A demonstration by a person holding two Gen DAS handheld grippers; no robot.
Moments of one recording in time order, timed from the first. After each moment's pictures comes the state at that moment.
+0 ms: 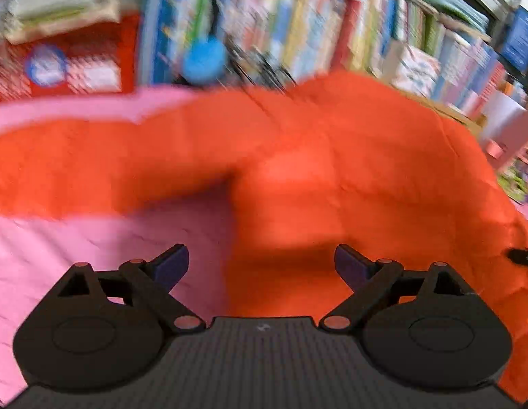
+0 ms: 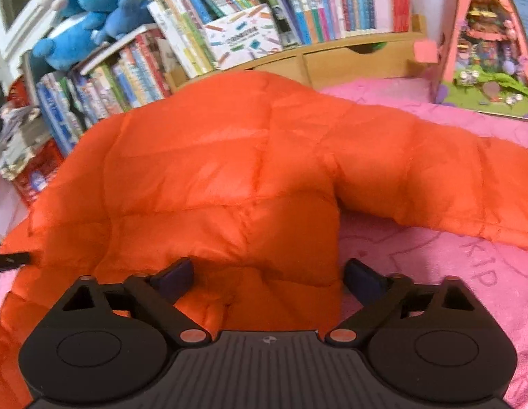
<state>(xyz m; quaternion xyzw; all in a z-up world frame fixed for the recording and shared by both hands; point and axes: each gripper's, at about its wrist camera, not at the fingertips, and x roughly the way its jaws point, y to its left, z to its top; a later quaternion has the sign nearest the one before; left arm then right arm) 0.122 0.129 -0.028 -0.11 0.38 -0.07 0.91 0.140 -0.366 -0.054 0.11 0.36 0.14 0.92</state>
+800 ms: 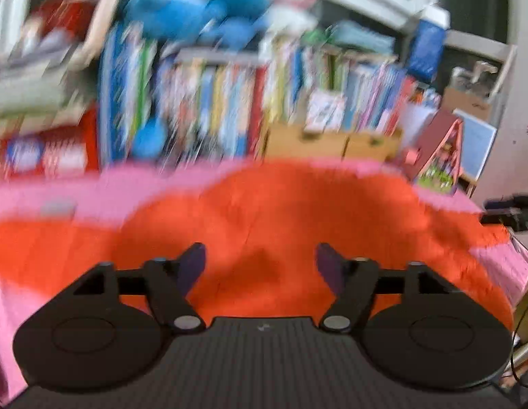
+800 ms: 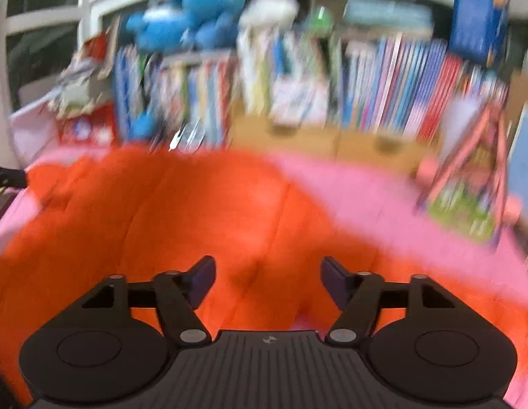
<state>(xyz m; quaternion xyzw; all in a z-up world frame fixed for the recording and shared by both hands) 0.051 0.108 0.080 -0.02 0.24 -0.15 0.96 0.070 -0.376 0.061 -0.07 0.27 0.18 0.94</state>
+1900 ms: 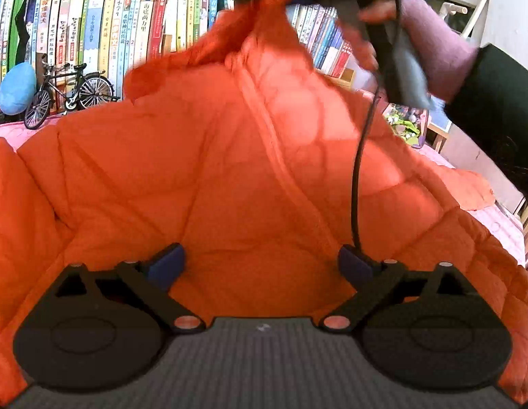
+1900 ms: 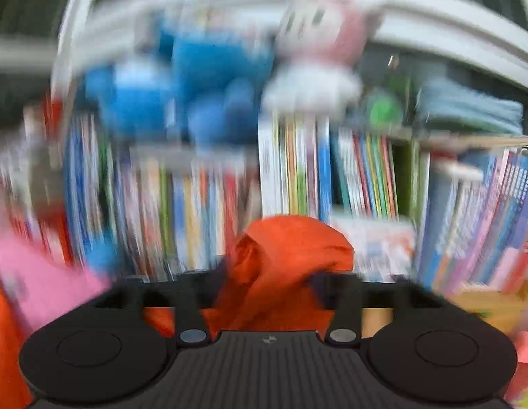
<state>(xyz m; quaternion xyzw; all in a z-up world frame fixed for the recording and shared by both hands) 0.122 0.035 -0.036 -0.03 0.32 -0.26 0.91 0.300 -0.205 0.057 -0.09 0.18 0.17 0.96</state>
